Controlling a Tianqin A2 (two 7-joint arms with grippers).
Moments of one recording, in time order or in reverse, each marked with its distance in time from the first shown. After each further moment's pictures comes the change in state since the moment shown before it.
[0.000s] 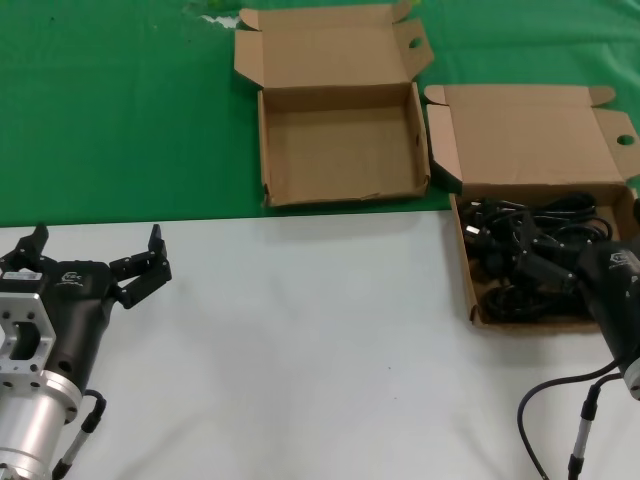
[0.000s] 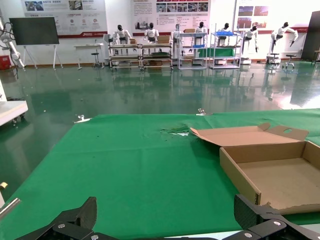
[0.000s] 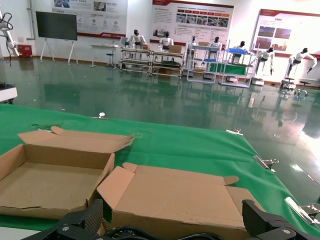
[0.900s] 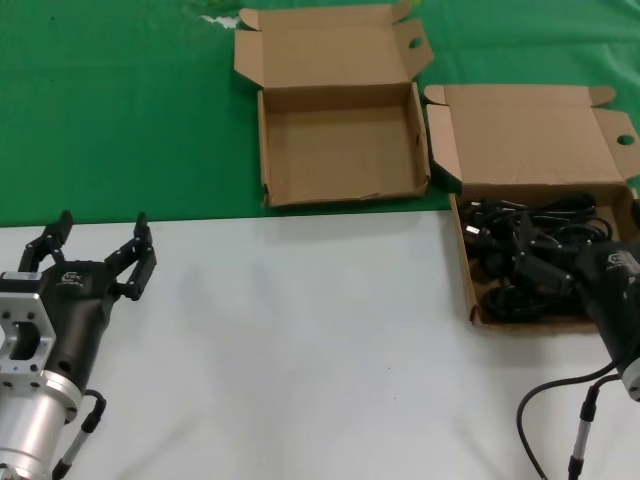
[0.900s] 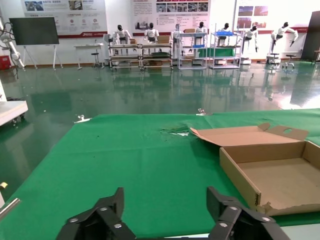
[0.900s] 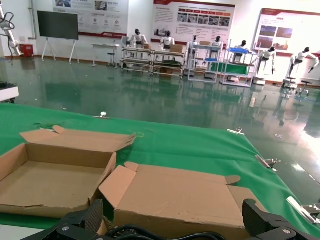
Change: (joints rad) left arm 0.000 0.000 0.000 0.000 0.000 0.000 0.000; right arm -0.001 0.008 -0.012 0.002 0.002 0.008 0.004
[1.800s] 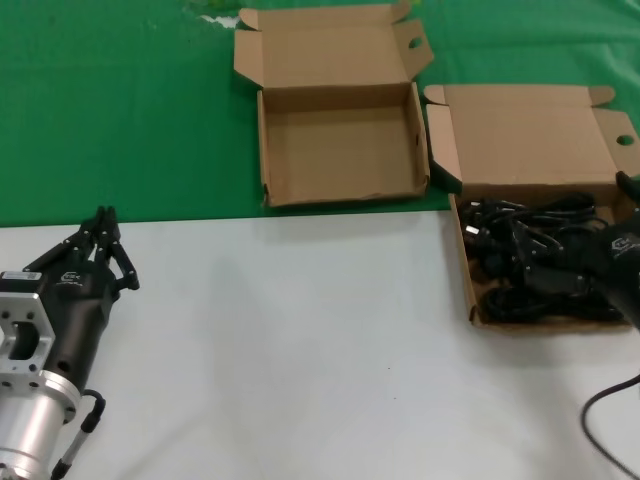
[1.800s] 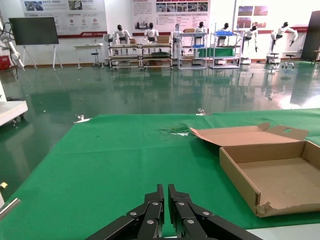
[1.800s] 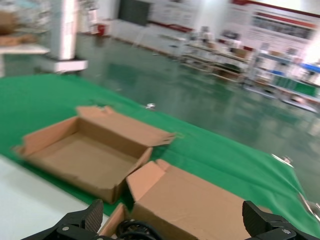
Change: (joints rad) left arm 0.000 0.000 0.000 0.000 0.000 0.000 0.000; right arm 0.075 0.369 -0.198 0.019 0.086 -0.050 0.035
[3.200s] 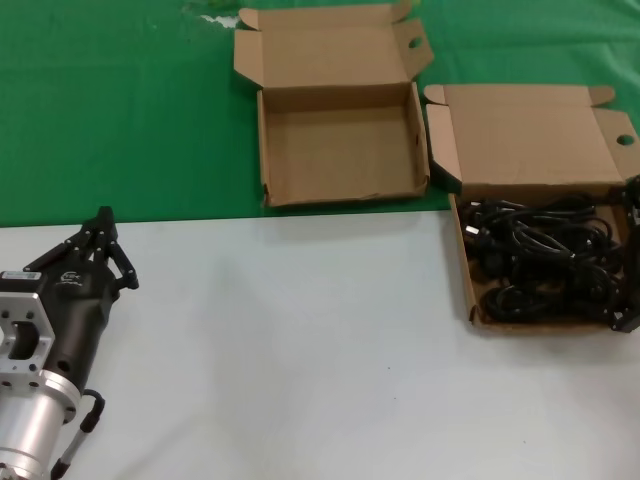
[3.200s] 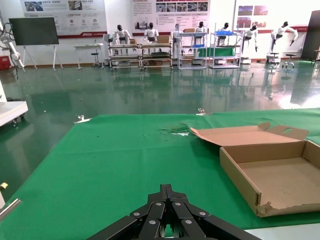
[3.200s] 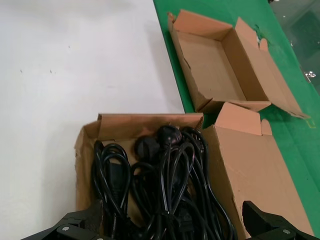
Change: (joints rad) left arm 0.000 0.000 0.000 0.000 0.000 0.000 0.000; right arm 0.571 0.197 -0.173 -0.408 -0.371 -0.858 -0.229
